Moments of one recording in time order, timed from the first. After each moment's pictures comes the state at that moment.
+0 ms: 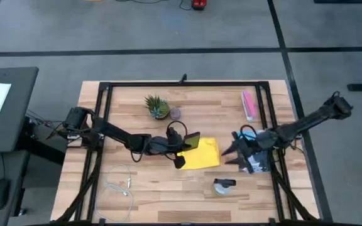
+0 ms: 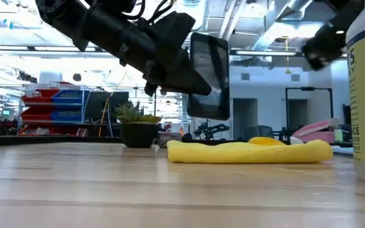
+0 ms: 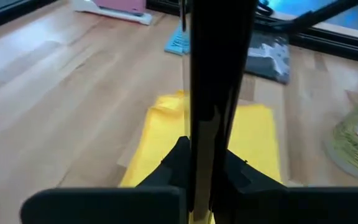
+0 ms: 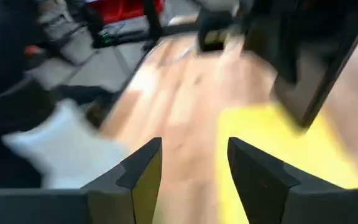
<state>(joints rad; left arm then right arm) -0.20 1.75 0.85 0.63 -0.44 -0.25 0.45 0.77 0.33 0.13 0.07 0.42</state>
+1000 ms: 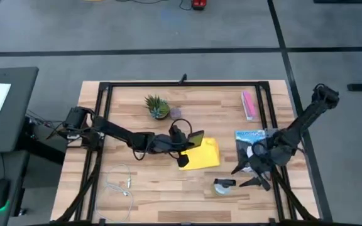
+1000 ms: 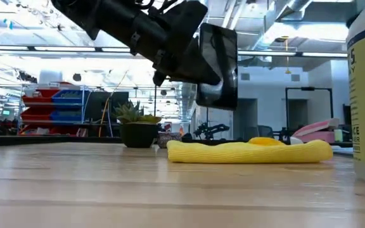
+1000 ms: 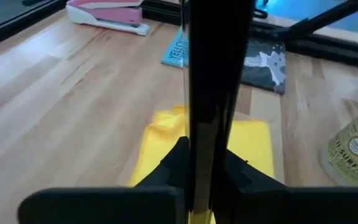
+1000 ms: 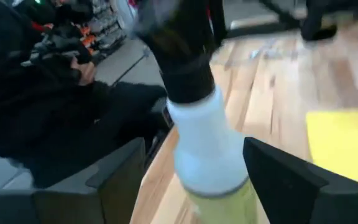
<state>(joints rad) -0.17 1.75 0.95 0.50 -0.44 -0.21 0.82 0.83 0.33 0.29 0.33 0.34</state>
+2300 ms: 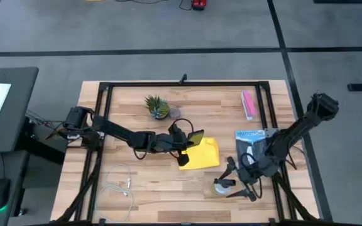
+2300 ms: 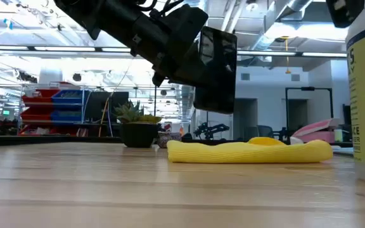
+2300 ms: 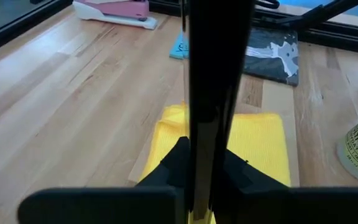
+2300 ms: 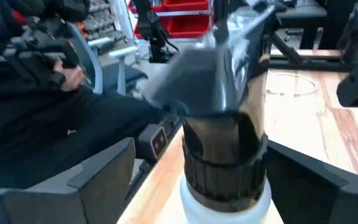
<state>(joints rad) -0.17 1.75 0.96 0.48 -0.45 -0.20 0.76 1.23 0.47 0.58 0.31 0.18</state>
